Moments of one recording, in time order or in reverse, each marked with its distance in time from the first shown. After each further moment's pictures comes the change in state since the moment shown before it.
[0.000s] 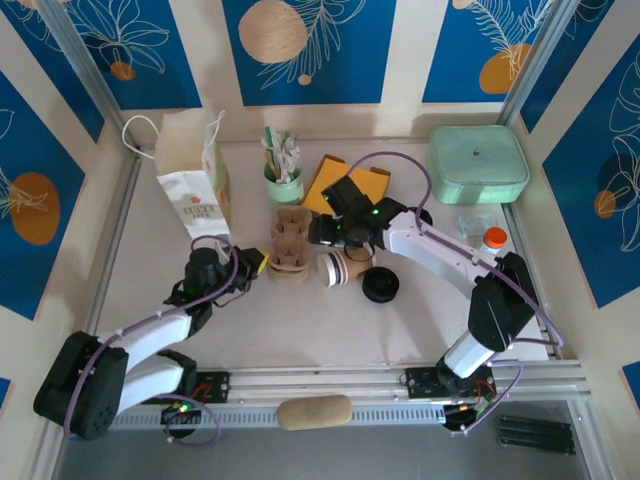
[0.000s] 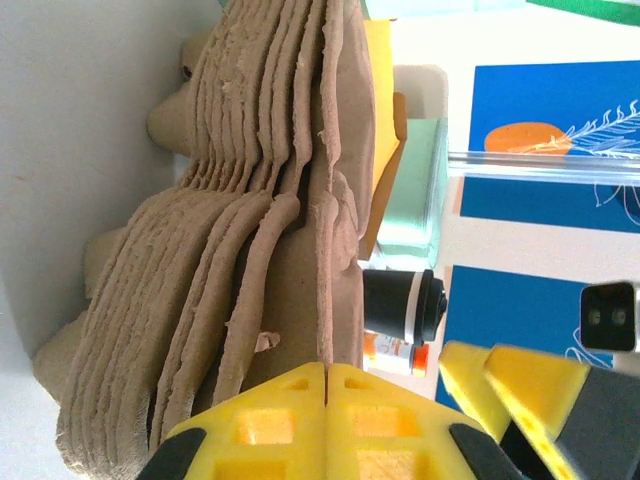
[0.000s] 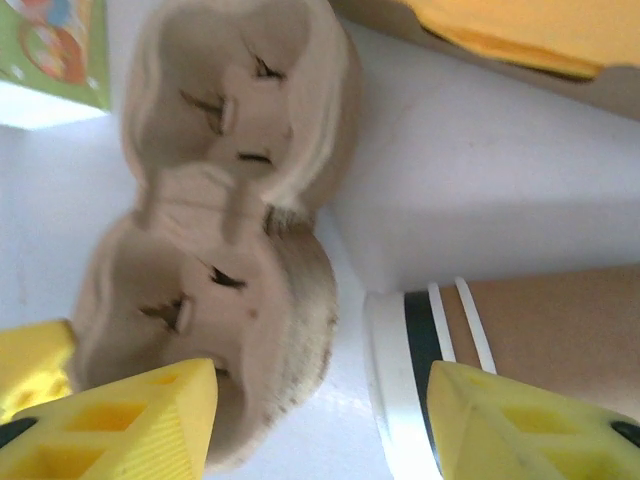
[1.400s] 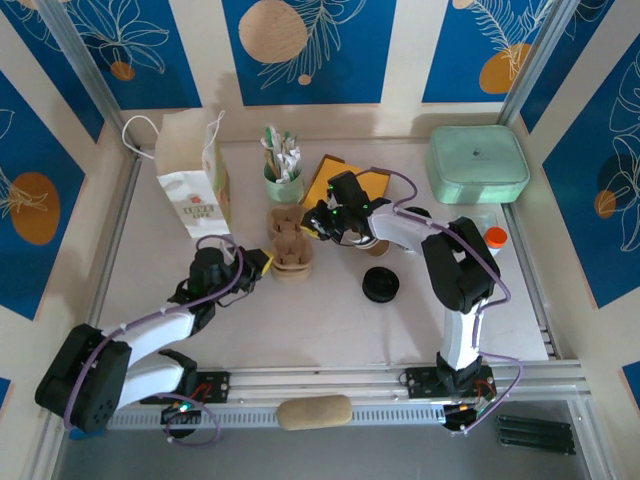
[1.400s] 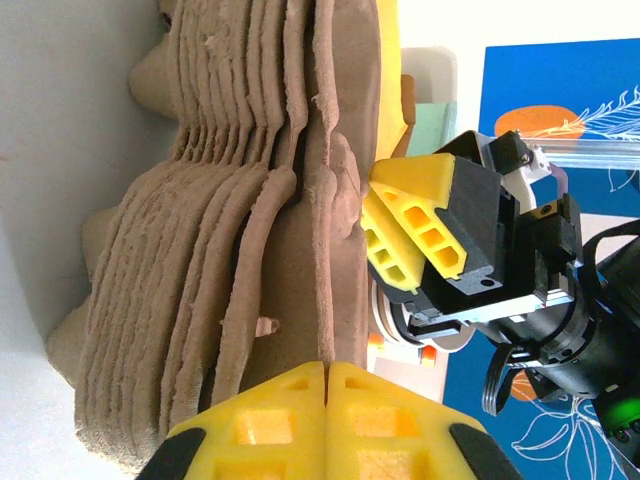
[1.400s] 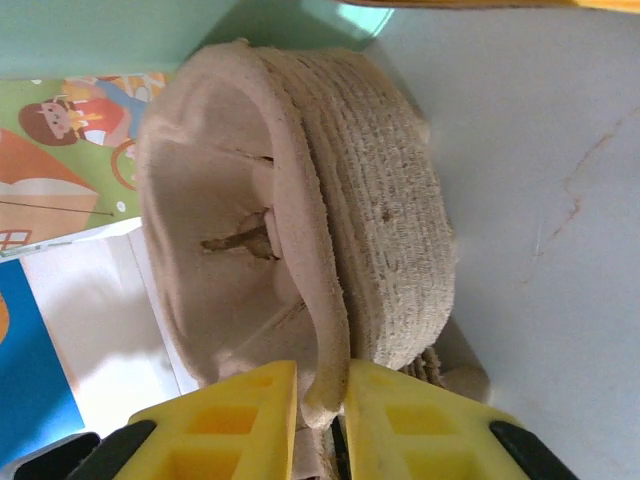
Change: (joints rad) left arm -0.049 0.048 0.013 0.023 -0.007 0.007; right arm -0.171 0.301 -0.038 0.510 -0.452 0.359
